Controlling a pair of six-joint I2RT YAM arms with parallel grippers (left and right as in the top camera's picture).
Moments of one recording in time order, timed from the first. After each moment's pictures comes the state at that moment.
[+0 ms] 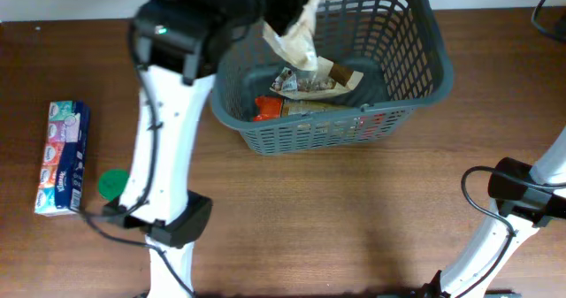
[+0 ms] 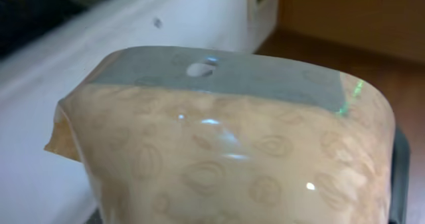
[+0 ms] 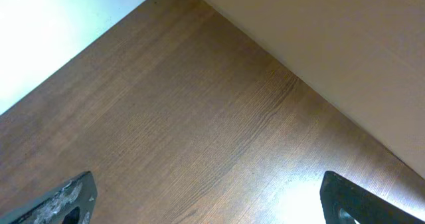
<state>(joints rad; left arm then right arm) -0.42 2.14 2.85 -1.15 0.39 0.34 -0.41 2.22 3.01 -1.69 0.34 0.30</state>
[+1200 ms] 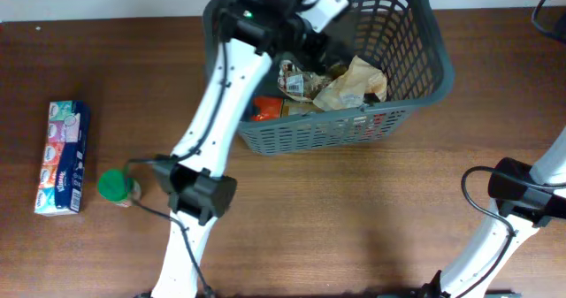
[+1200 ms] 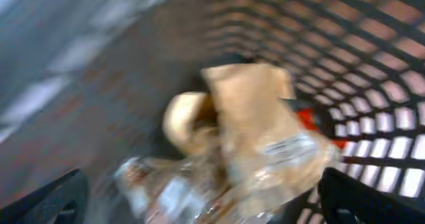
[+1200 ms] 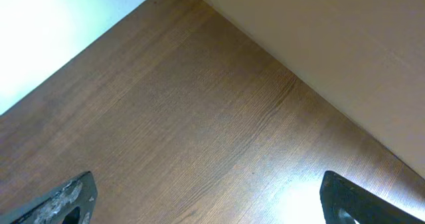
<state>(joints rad) -0.46 2.36 2.73 -1.25 0.26 0.28 -0.41 2.22 3.01 -1.69 0.34 0.30</state>
